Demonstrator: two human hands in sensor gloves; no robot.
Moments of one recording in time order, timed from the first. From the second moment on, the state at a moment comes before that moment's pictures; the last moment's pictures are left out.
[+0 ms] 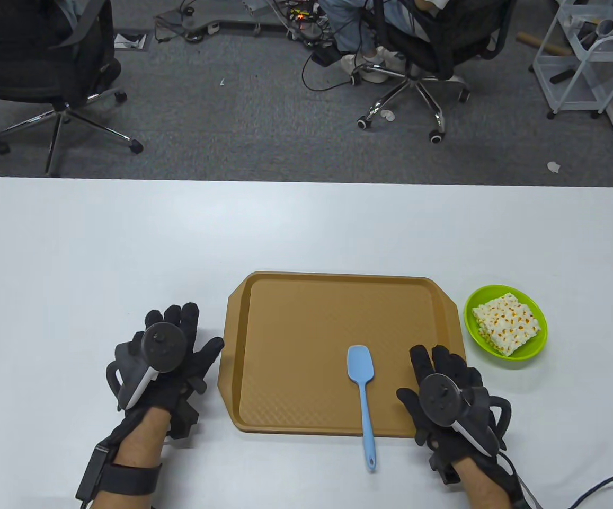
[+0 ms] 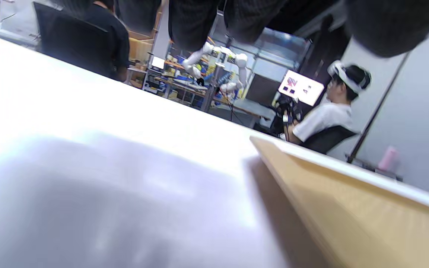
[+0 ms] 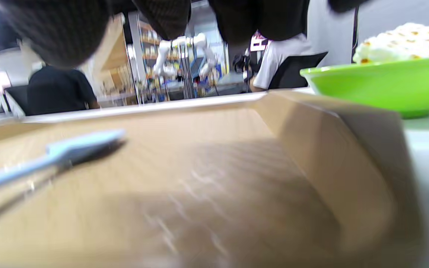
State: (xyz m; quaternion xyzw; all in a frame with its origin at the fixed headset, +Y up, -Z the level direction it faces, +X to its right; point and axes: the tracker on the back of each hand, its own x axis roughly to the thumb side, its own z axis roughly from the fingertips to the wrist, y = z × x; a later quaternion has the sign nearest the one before) left_hand -0.236 -0.727 -0.252 -0.03 0.06 0.14 0.99; right_hand 0.209 -0.736 -0.210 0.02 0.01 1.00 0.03
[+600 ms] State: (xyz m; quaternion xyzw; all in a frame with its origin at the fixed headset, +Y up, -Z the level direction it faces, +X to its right) left_hand -0.229 -0.749 -0.258 -0.13 0.04 0.12 0.98; right_hand 0.202 -0.761 -0.212 0.05 0.10 0.99 0.06
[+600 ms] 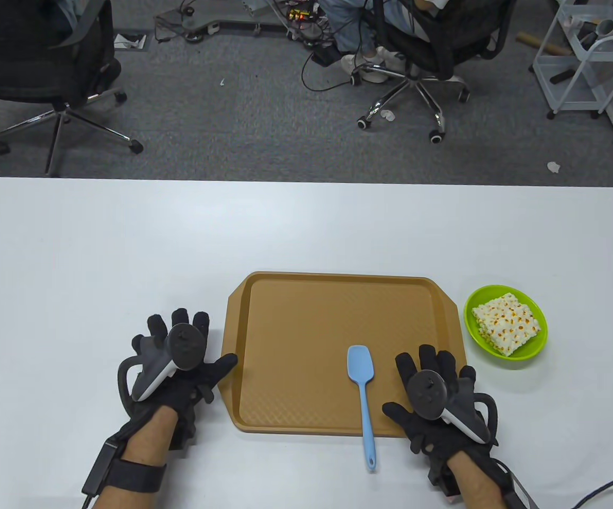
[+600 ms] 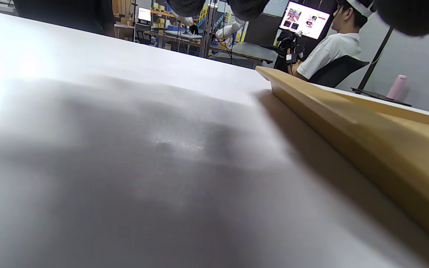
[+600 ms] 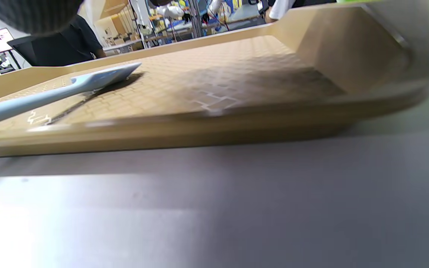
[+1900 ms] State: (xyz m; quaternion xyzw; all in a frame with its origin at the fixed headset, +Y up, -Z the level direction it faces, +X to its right) left_hand -0.226 -0.753 -0.260 -0.14 0.03 0.14 0.98; right_hand 0.210 -0.762 -0.214 0.03 0.14 0.99 0.09
